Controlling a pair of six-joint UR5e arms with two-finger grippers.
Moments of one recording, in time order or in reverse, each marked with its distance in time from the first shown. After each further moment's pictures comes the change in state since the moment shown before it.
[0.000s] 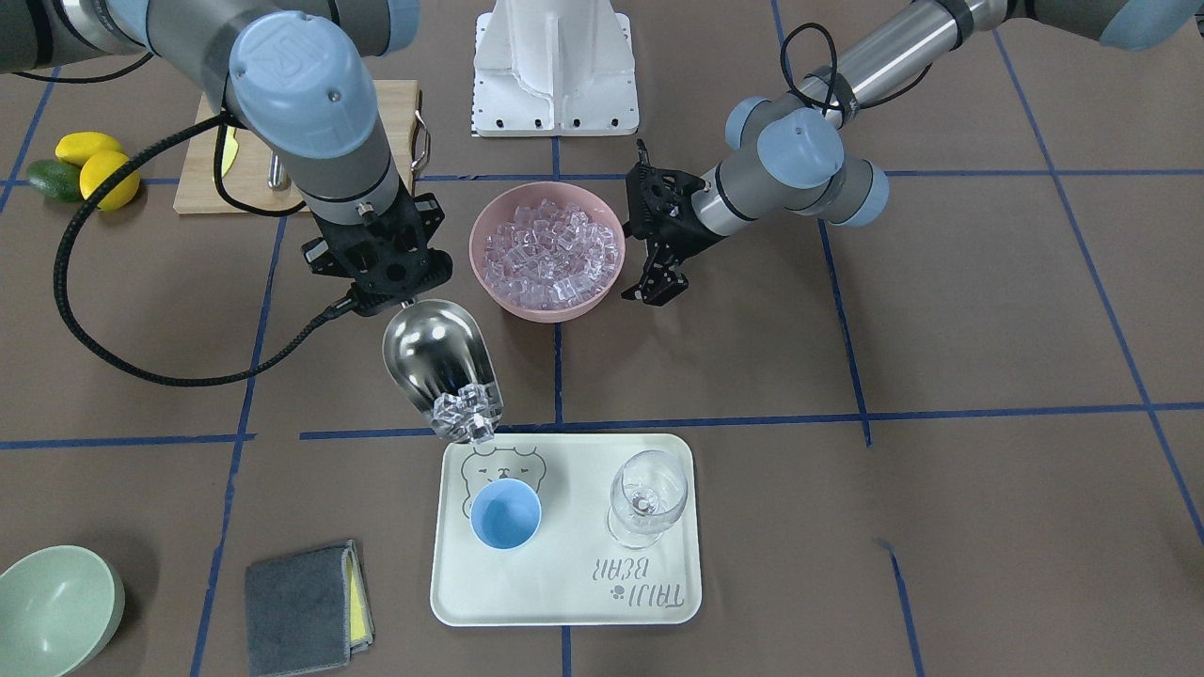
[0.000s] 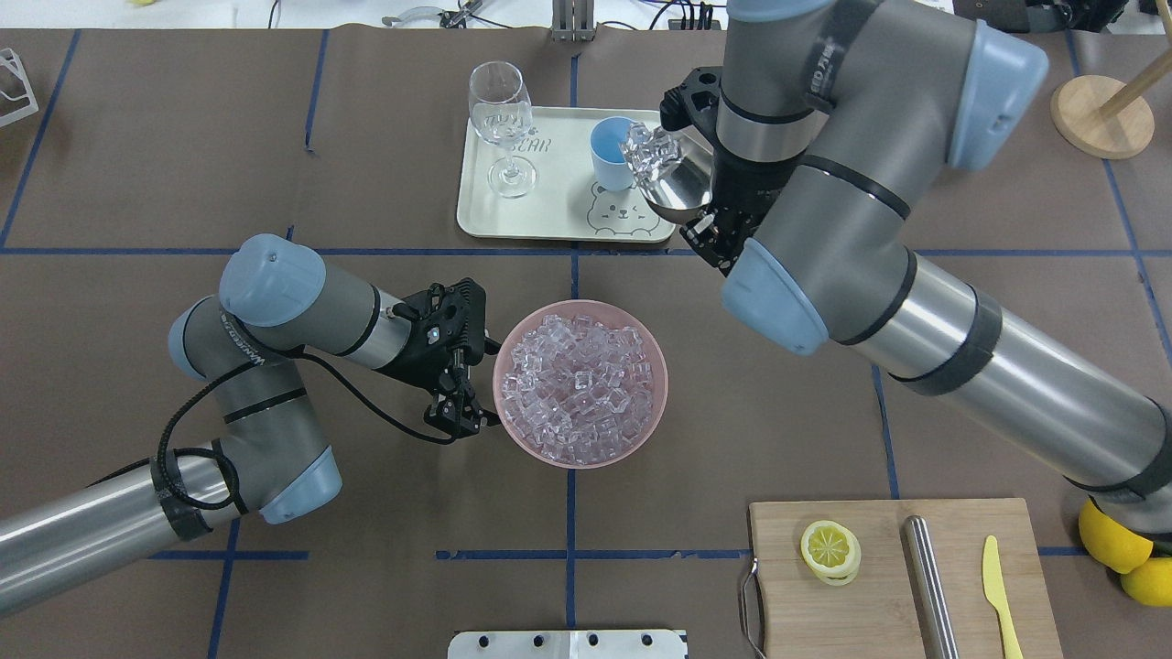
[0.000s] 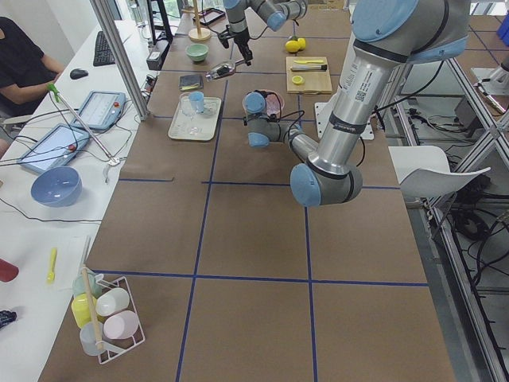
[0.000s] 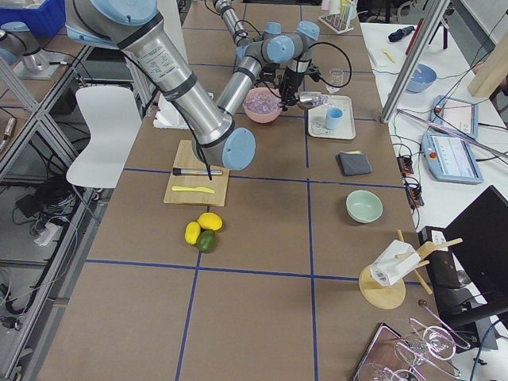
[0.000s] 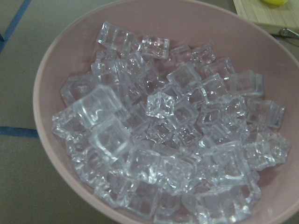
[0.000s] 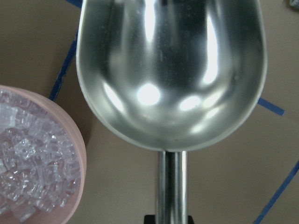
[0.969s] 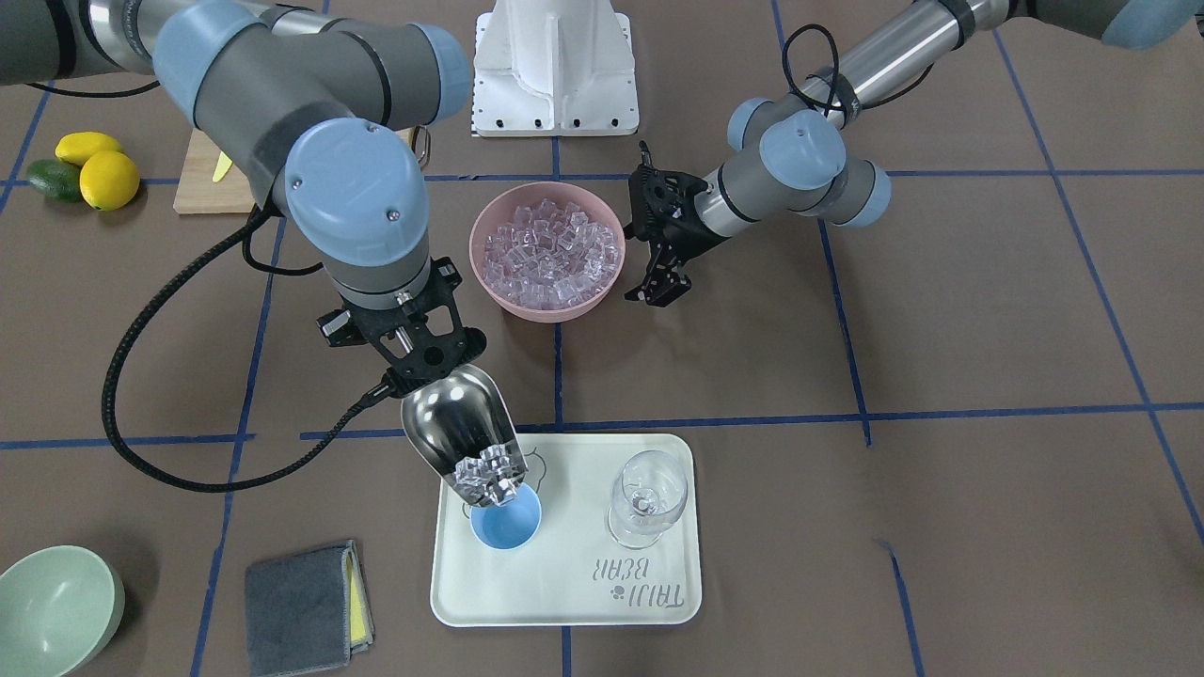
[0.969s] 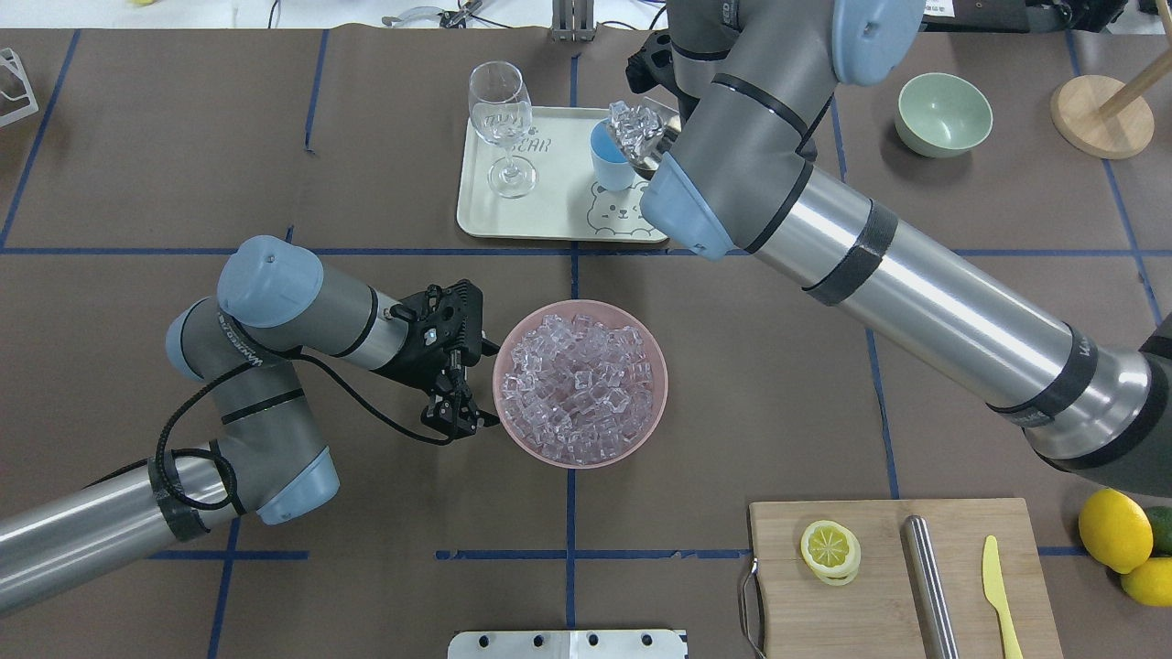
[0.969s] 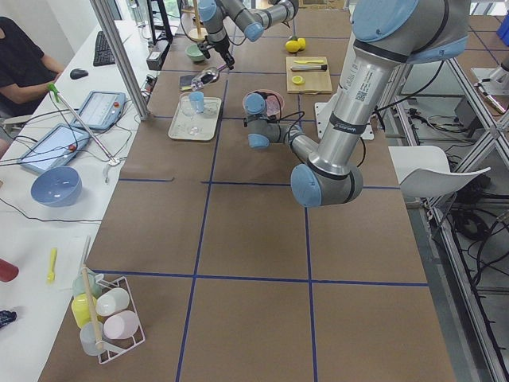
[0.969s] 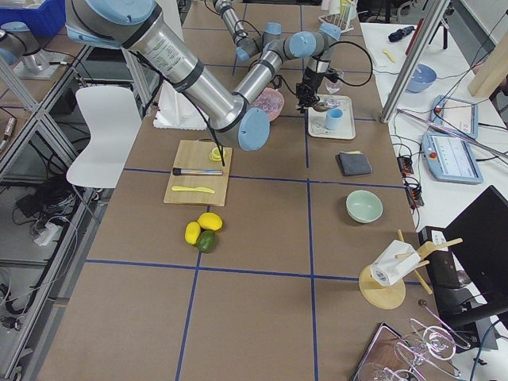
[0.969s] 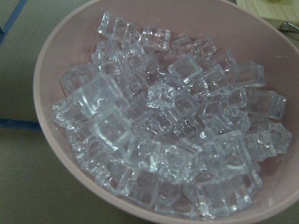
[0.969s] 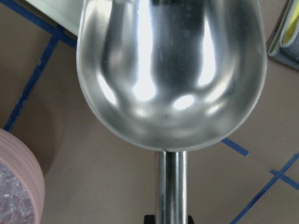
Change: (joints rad) left arm 0.000 0.005 0.001 0.000 0.000 0.002; right arm 0.032 0.161 -0.284 -0.041 -0.069 -0.225
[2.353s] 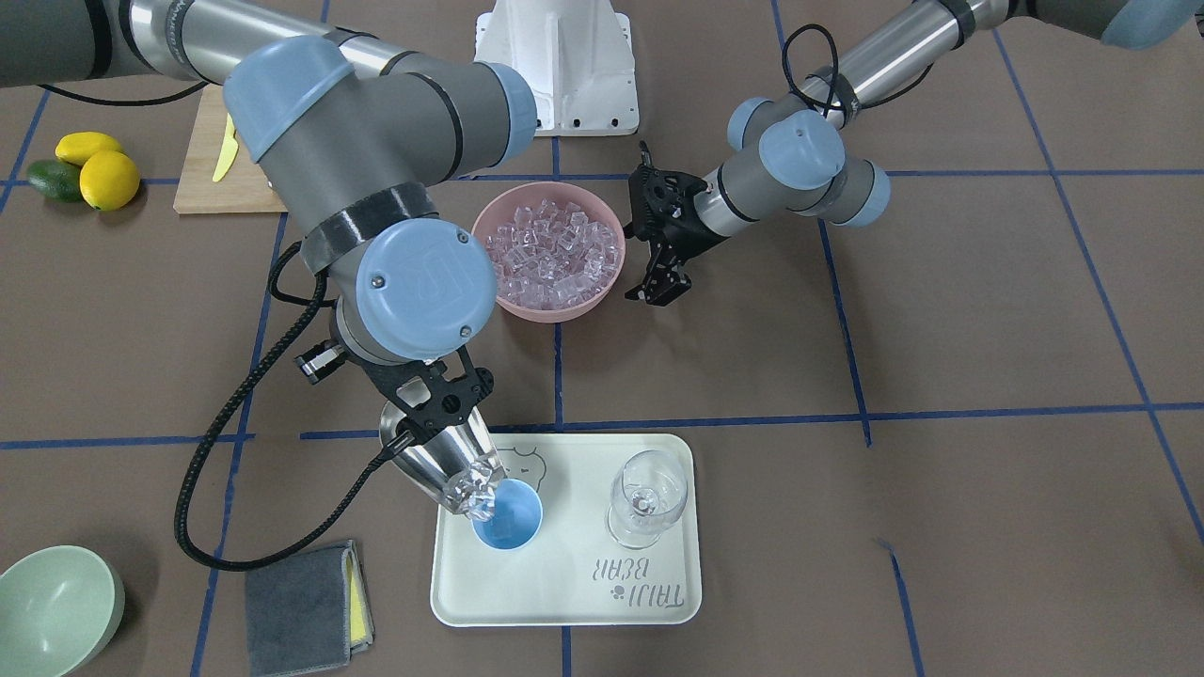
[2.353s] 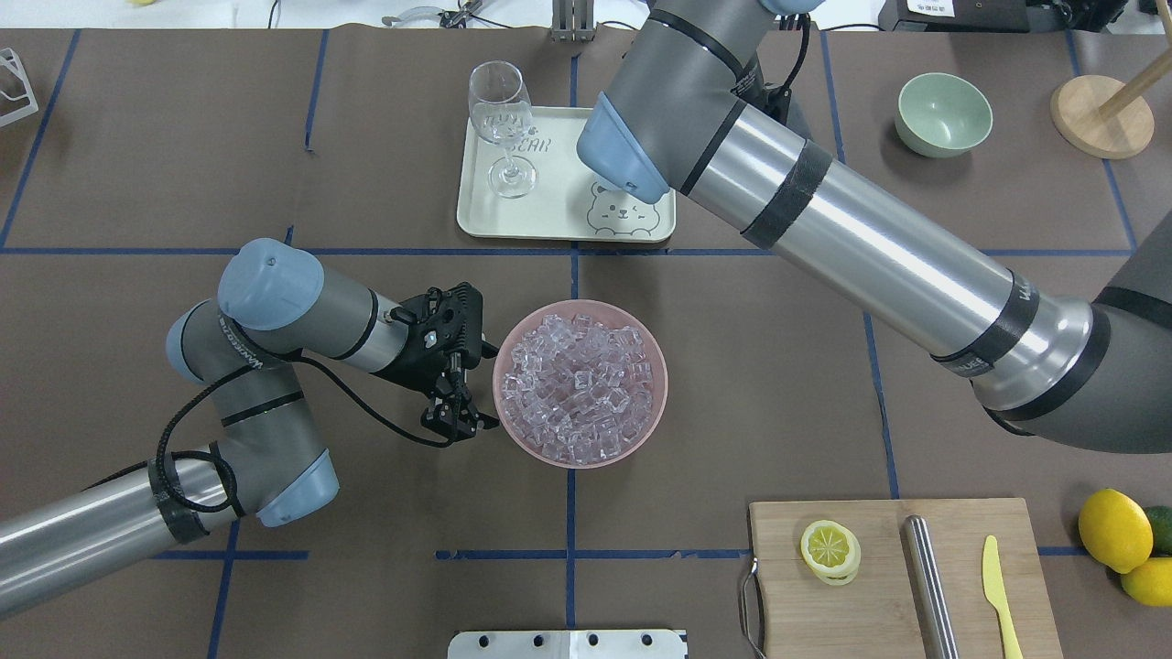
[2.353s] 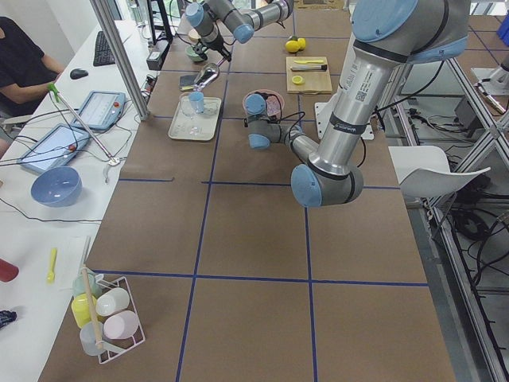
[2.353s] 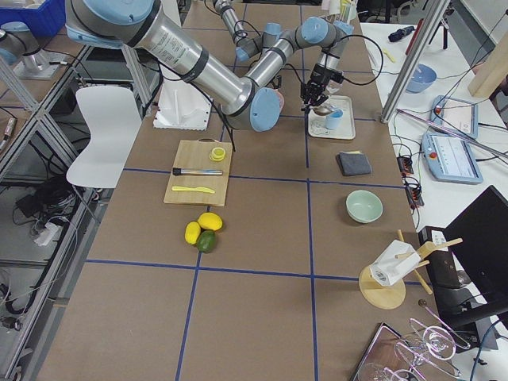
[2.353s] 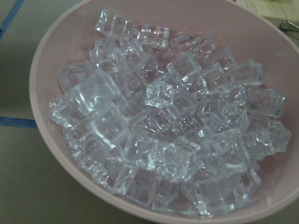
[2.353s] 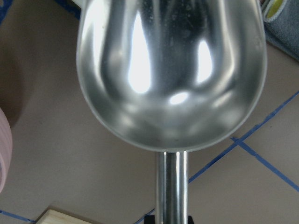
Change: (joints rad) left arm 0.004 0.002 0.000 0.000 0.001 -0.001; right arm 0.016 0.145 -0.187 -0.208 -0.080 -0.221
